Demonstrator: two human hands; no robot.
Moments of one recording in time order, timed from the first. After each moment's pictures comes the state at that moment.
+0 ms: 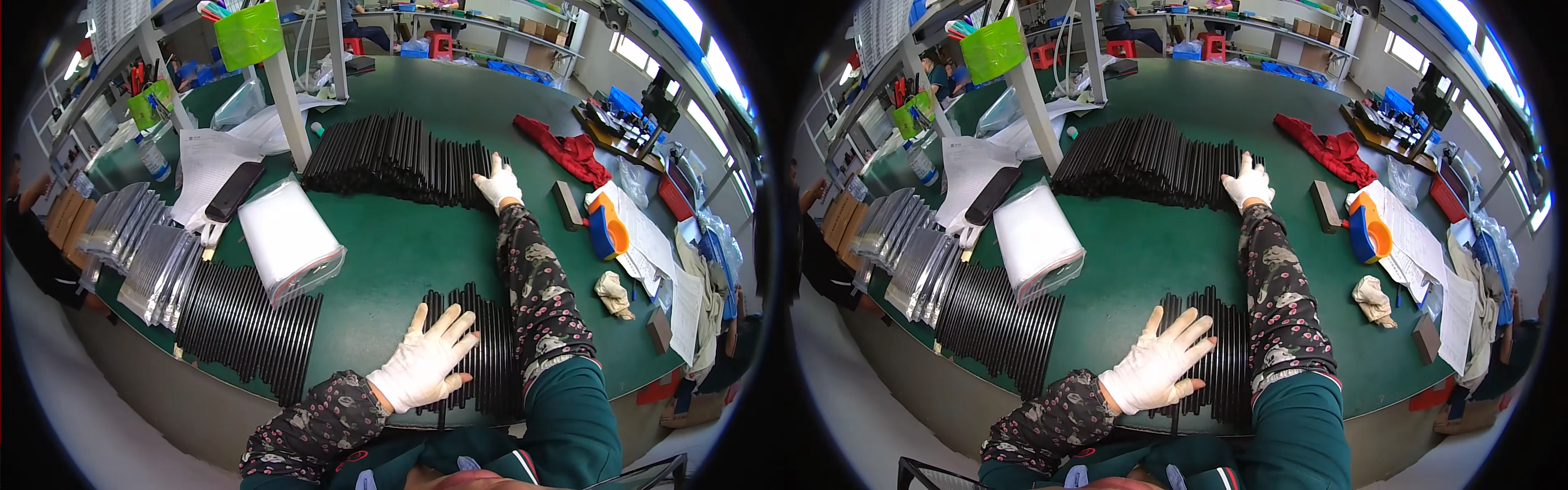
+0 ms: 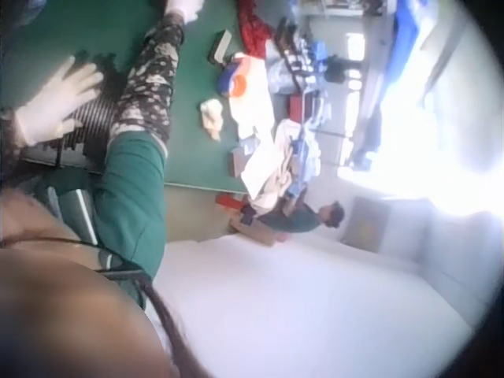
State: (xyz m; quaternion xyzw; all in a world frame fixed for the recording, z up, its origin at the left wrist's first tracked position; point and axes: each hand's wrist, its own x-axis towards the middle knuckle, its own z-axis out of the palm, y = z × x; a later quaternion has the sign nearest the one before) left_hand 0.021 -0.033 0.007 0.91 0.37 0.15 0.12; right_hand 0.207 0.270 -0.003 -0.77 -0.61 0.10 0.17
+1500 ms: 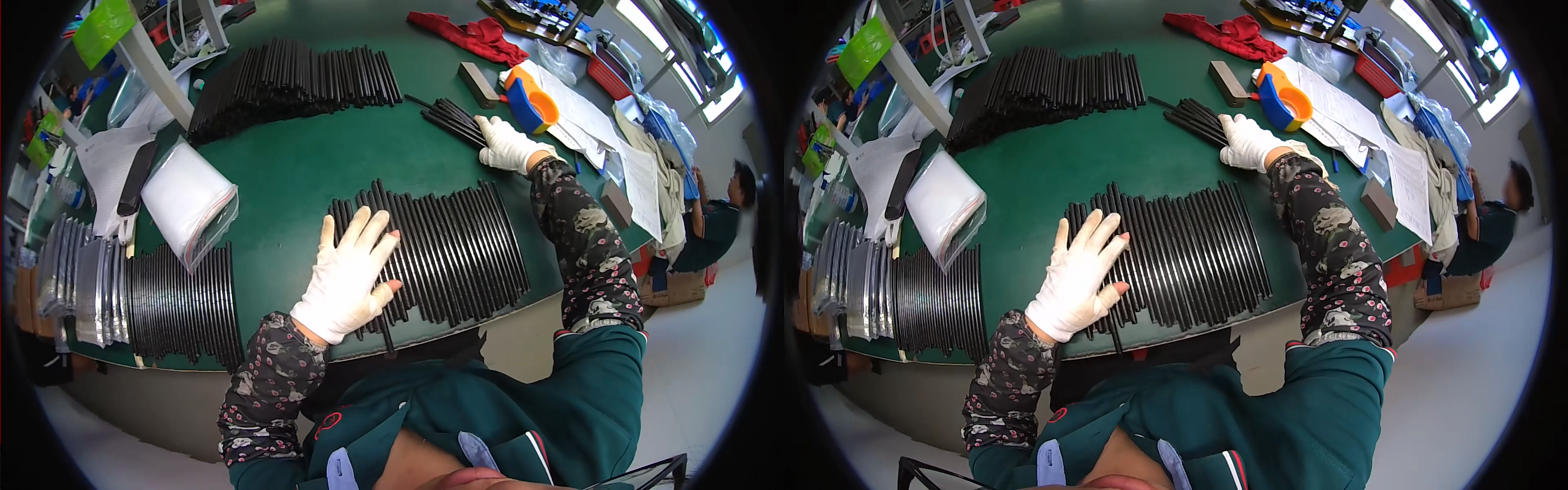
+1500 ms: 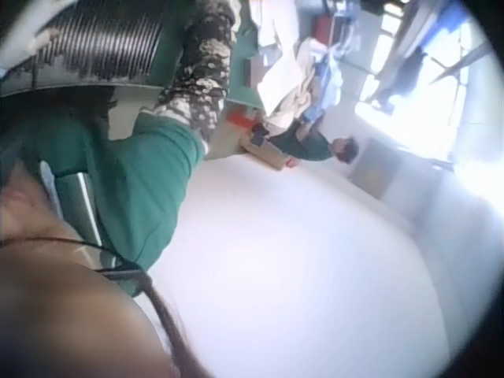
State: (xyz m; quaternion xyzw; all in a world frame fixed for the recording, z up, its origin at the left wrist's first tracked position) left_hand 0.019 -0.031 0.011 0.91 0.37 0.16 0.13; right_hand 0.342 0.104 0.039 -0.69 -0.72 0.09 -0.09
